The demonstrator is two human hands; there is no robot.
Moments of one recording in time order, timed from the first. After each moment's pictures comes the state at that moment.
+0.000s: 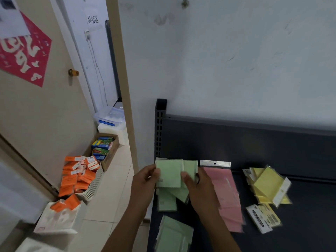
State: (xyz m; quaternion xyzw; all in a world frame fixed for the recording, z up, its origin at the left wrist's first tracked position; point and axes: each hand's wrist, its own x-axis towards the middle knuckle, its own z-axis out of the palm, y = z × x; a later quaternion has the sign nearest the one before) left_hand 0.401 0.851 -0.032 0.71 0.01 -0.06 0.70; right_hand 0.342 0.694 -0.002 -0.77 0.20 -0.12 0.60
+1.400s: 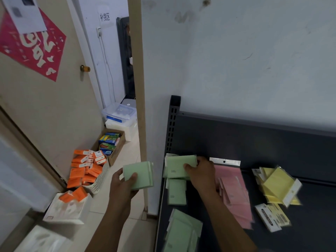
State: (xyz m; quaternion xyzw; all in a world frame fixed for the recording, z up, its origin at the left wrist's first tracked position) left_hand 0.397 0.933 -0.048 0.55 0.18 -0.05 0.81; right_hand 0.408 0.690 -0.038 -0.88 0.25 -0.09 0.40
